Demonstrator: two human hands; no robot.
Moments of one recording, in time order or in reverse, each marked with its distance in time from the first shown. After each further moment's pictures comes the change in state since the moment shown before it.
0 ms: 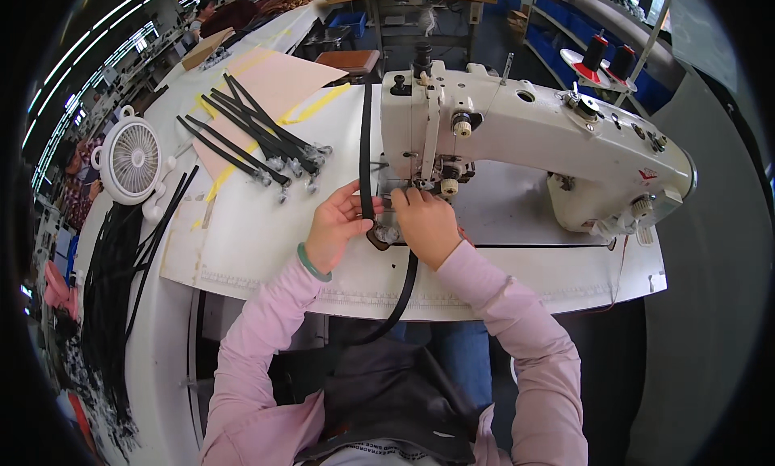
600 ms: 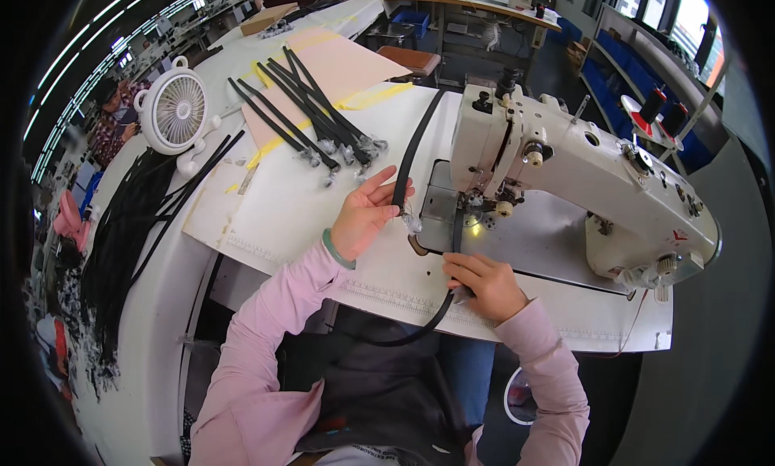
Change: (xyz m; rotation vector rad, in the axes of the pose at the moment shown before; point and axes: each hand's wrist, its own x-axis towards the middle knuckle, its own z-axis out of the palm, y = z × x) left_hand -0.006 0.009 -0.021 -0.286 0.060 0.091; right_hand -0.051 0.010 -0.042 0.451 -0.202 -0.268
